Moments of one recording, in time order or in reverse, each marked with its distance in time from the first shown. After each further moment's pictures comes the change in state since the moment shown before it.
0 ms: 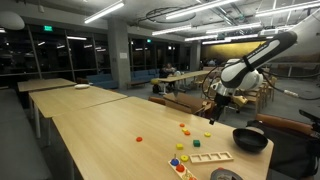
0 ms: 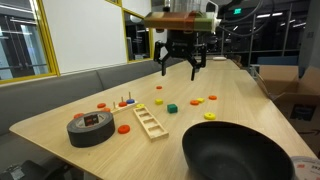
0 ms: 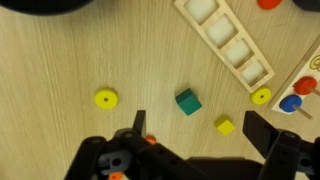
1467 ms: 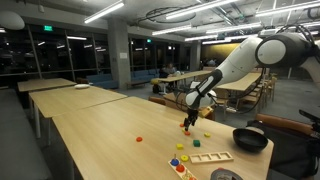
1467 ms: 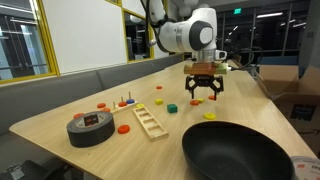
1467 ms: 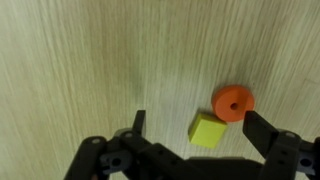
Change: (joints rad) arm -0.186 0.743 0.239 0.608 -0.056 0.143 0.126
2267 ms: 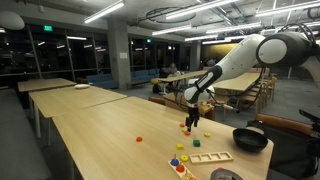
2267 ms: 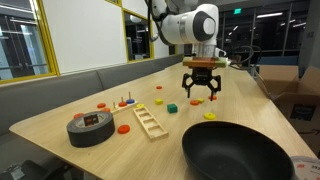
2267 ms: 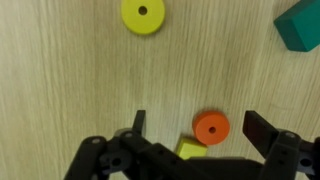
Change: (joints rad) arm -0.008 -0.008 0.007 0.068 -0.029 -0.259 0.021
